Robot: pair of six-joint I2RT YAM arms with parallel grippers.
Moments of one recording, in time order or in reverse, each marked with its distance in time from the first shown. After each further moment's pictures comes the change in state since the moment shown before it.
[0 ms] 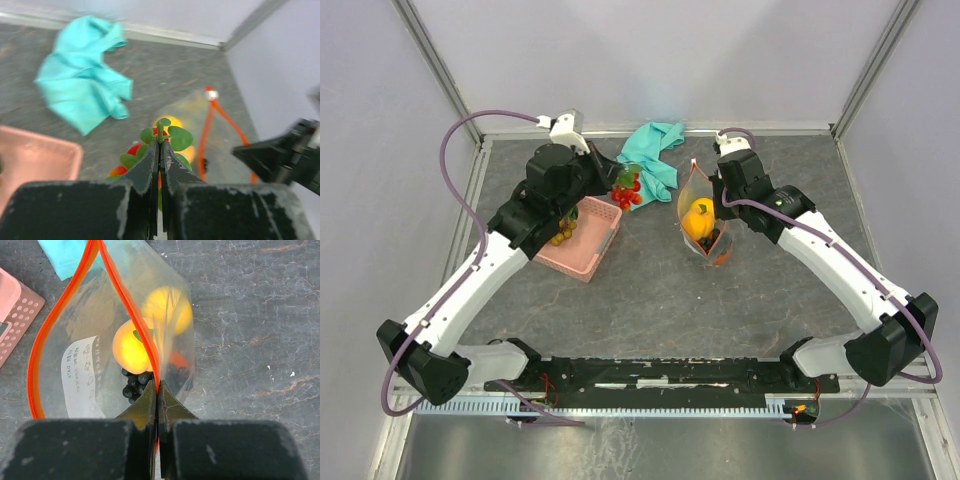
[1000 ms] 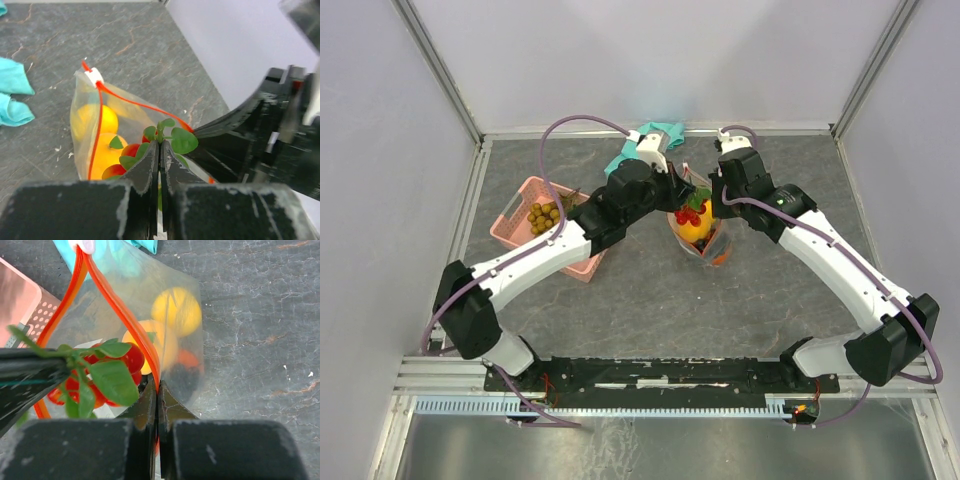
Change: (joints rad) left arm -0.274 0.296 -0.002 0.368 0.085 0.002; right arm 0.000 0.000 0.018 -0.005 -0.036 0.052
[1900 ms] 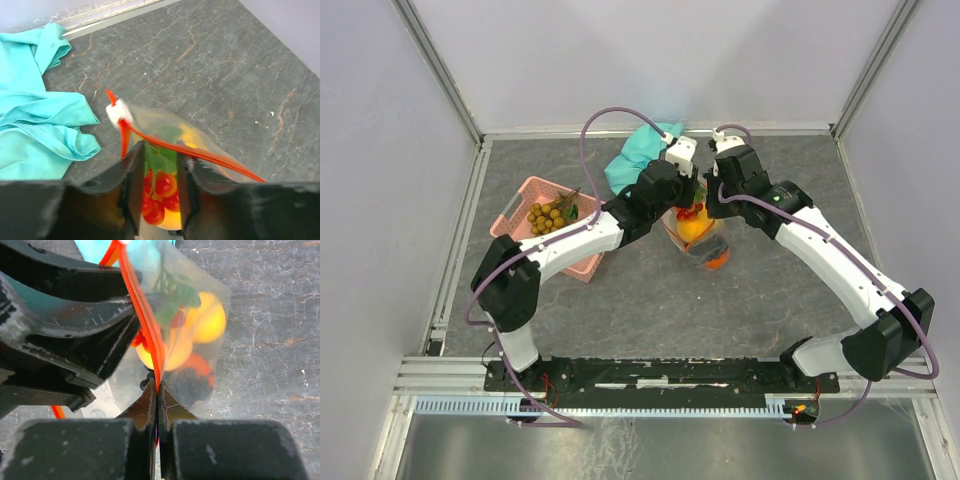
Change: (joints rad) left arm 0.000 0.251 0.083 0.103 -0.148 0.357; right arm 0.000 0.028 0.018 -0.001 -0.075 0.003
